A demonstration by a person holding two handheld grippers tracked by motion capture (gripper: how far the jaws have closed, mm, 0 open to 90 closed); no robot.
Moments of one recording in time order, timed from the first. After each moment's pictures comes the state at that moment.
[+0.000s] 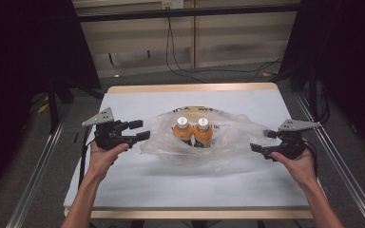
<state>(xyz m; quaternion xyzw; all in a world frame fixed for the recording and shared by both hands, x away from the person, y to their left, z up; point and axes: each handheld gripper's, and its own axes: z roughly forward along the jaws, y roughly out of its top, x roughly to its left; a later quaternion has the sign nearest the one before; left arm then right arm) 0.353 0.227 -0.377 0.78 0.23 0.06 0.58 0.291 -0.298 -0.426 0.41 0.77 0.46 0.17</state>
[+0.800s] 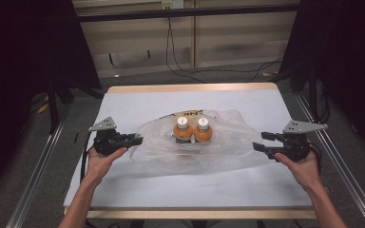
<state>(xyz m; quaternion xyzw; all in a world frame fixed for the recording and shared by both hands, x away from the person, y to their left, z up) 0.362 0.247 -0.415 0.81 0.28 0.07 0.51 0.277 -0.298 -0.411 0.39 0.77 0.47 0.17</state>
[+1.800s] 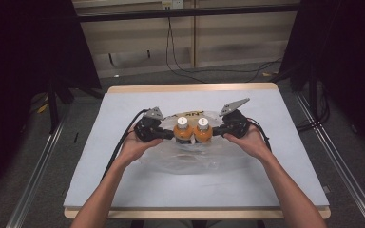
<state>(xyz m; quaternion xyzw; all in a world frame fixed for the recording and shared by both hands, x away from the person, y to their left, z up) 0.404 0.131 -0.421 0.91 0.19 0.04 0.38 0.380 -0.176 -0.421 0.29 0.87 0.39 0.09</state>
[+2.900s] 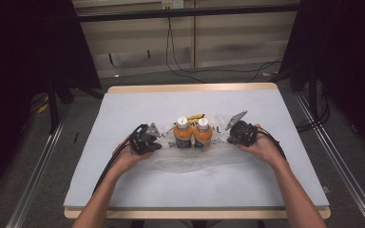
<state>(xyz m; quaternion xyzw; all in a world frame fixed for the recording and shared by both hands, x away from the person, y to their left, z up) 0.391 0.159 -0.465 0.94 0.19 0.10 0.26 0.376 -0.206 -0.464 0.29 0.92 0.22 0.14</state>
